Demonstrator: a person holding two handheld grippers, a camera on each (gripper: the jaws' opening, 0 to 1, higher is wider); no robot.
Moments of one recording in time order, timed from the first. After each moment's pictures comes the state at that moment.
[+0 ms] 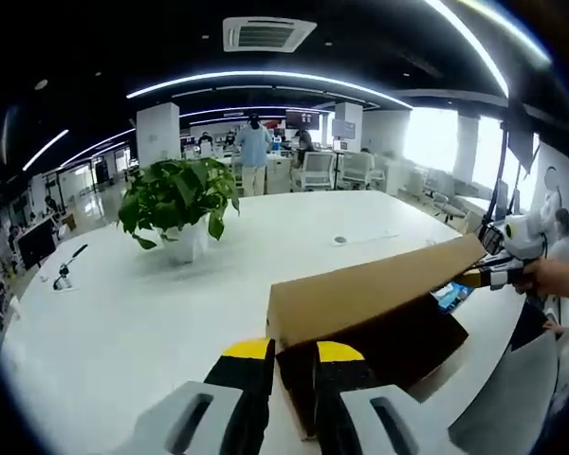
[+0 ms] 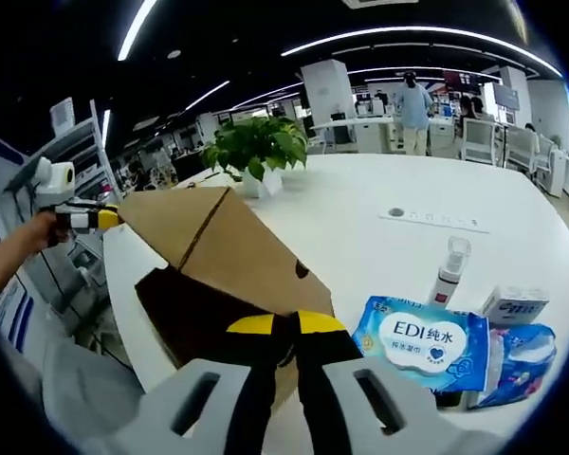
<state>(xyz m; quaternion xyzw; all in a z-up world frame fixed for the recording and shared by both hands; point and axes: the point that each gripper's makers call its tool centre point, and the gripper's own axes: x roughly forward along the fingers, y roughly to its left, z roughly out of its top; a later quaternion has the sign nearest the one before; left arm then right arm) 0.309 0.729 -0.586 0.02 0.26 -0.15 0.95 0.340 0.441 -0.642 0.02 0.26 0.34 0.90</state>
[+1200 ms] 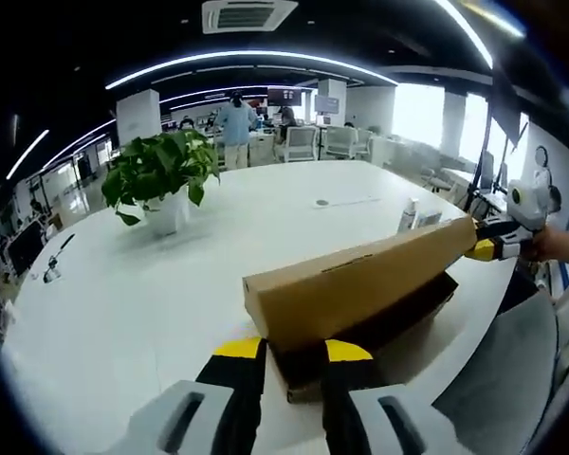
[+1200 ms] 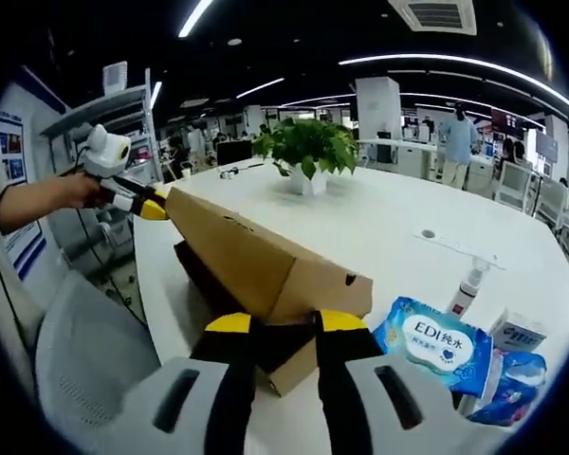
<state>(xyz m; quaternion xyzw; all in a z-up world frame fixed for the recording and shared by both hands) 0.268 0.716 -0.632 0.05 0.31 -0.18 0.93 0.285 0.455 -0.644 -0.05 0.22 0.42 0.88</state>
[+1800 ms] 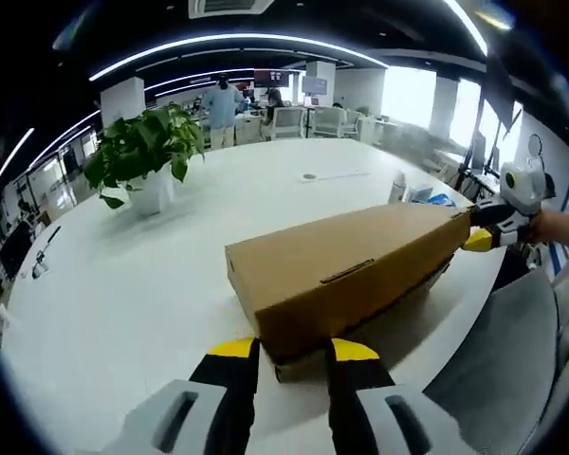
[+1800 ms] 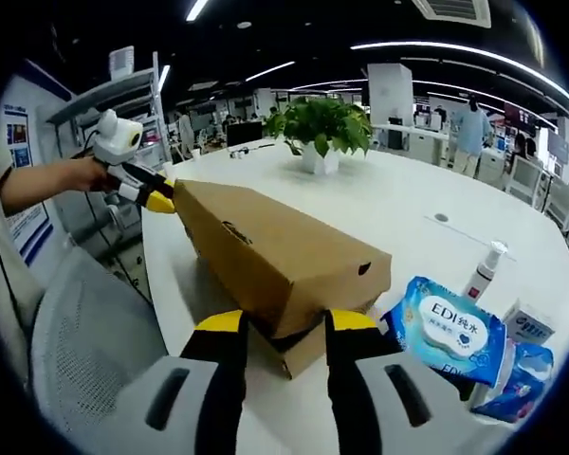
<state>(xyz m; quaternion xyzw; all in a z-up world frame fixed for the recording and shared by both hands) 0.257 0.712 -0.665 0.06 0.36 -0.21 0.91 0.271 0.461 -0.671 -0.08 0.26 0.44 0.86</state>
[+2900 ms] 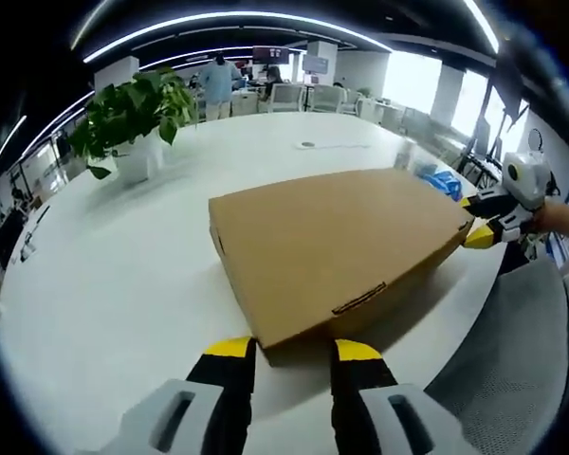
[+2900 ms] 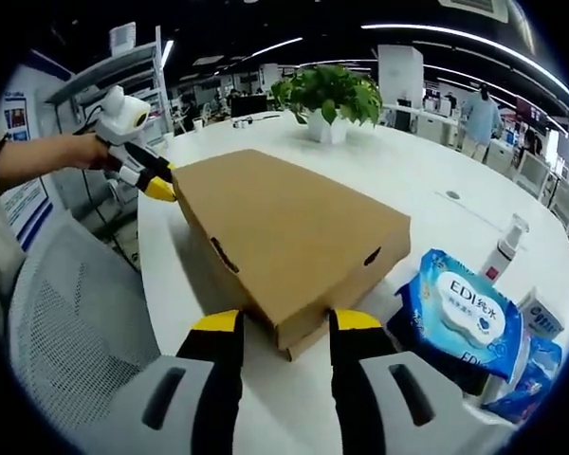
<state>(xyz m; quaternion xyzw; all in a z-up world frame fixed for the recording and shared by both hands) 0.254 0.709 -0.712 0.05 0.40 -0.21 0.89 0.271 0.462 -0.716 -0.12 0.30 0.44 0.84</state>
